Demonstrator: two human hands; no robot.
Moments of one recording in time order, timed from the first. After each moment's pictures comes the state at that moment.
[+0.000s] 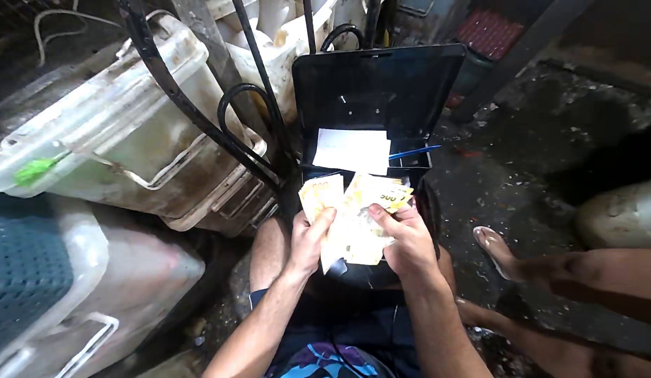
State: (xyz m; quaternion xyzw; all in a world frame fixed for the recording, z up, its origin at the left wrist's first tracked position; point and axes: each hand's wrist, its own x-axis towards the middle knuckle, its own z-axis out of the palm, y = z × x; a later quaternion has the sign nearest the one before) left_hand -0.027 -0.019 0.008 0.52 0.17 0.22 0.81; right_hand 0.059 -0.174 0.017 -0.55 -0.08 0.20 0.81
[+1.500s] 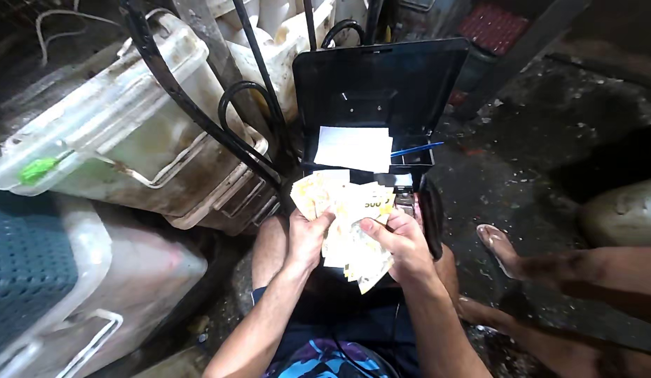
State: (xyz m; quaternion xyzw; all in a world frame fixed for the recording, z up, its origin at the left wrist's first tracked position) left_hand -0.023 -0.019 0.007 0.52 0.24 0.24 0.78; right_hand 0.046 -0.178 0.017 -0.54 -0.17 0.25 0.79
